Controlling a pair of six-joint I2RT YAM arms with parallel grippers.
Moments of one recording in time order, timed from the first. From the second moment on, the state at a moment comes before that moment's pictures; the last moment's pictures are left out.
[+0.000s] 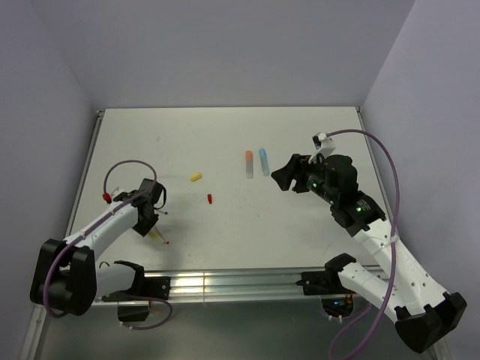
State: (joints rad) left arm -0.28 1.20 0.59 -0.79 -0.48 -1.26; right arm 0.44 0.81 0.83 -0.36 -0.13 0.48
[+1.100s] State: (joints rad) left arm -0.74 1.42 1.42 -0.76 -0.50 -1.13; right arm 0.55 0.99 0.84 -0.10 -0.46 0.51
